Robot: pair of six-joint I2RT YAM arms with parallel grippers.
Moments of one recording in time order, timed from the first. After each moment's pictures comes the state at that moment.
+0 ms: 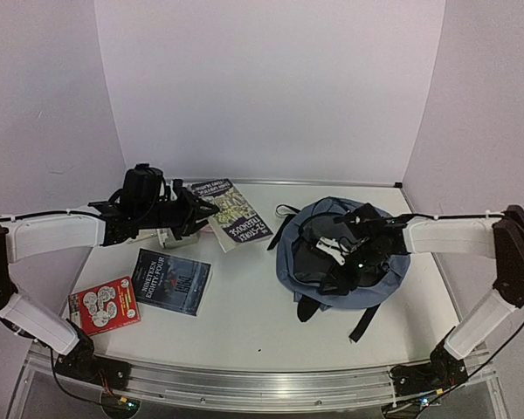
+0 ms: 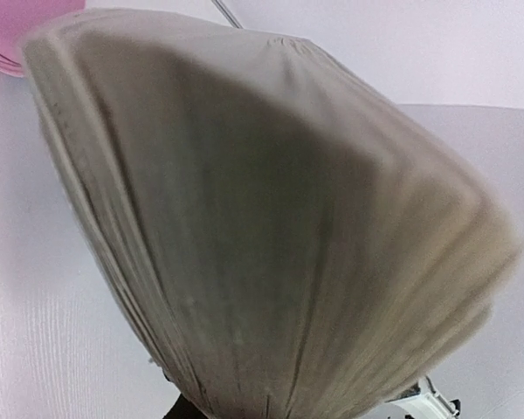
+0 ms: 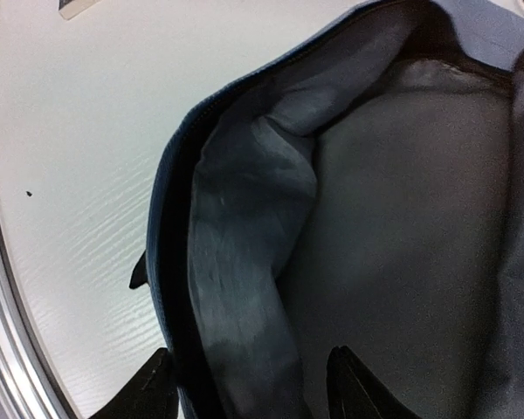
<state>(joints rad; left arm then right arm) -0.62 1.41 0.92 0.09 0.35 -1.26 0.60 1.55 0.93 -0.51 -0.37 -0.38</state>
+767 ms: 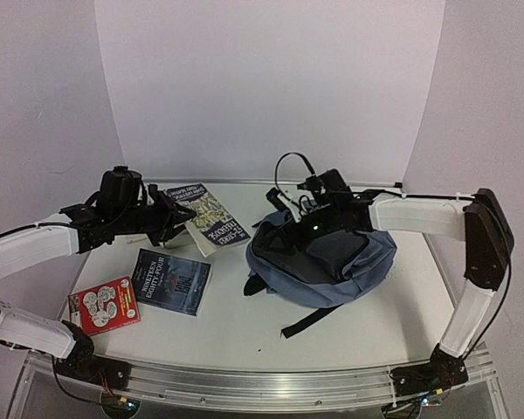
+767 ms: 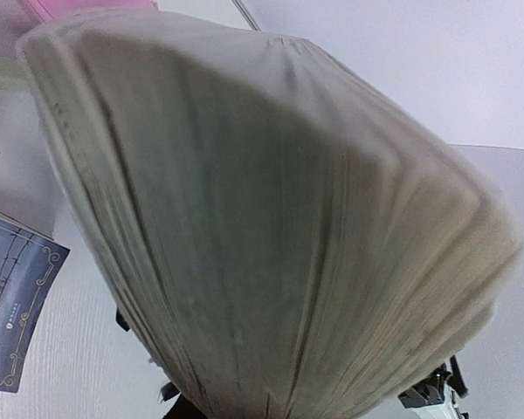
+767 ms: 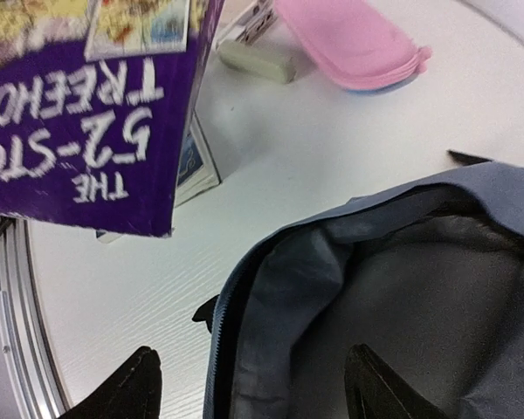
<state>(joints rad) -0.59 1.19 0.86 -0.13 0.24 -1.28 0.72 1.82 1.31 -0.28 -0.41 -0.05</state>
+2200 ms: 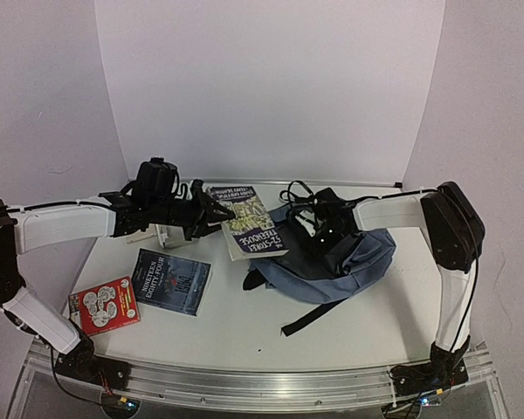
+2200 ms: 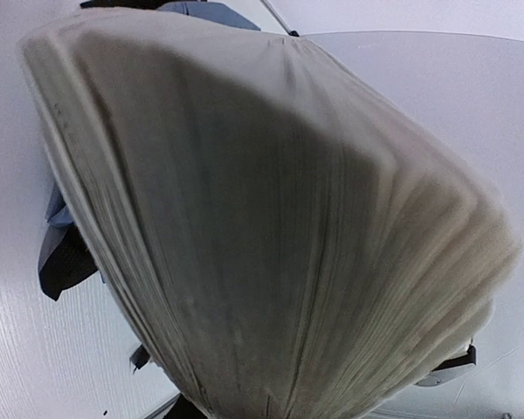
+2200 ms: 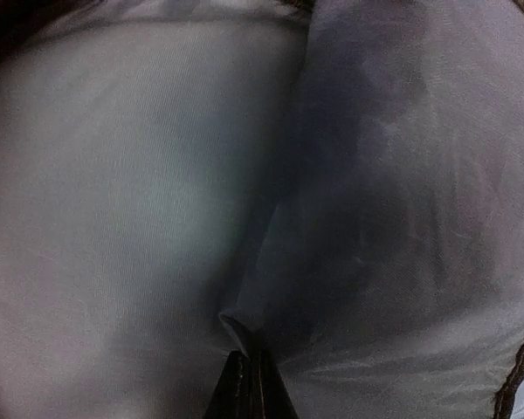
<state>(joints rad) -0.66 1.47 1.03 -0.02 0.51 -1.20 0.60 2.04 1.36 -0.39 0.09 -0.18</state>
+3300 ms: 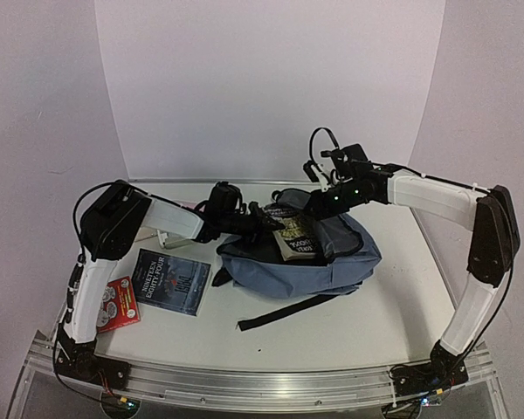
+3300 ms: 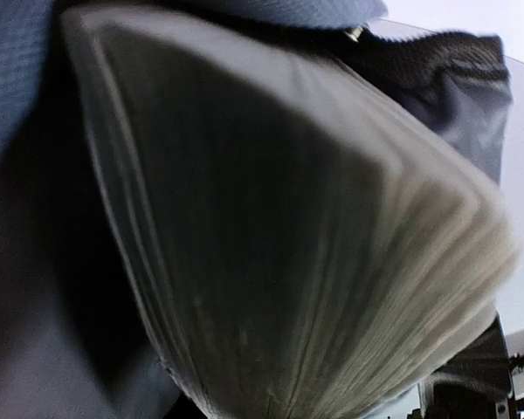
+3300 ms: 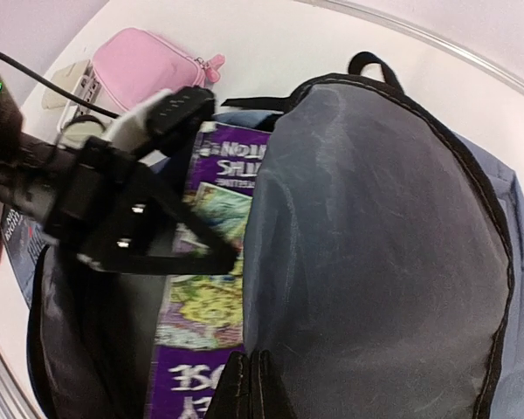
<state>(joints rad) -0.69 2.27 1.49 0.40 0.65 -1.41 0.57 1.79 1.46 -0.49 -0.21 0.11</state>
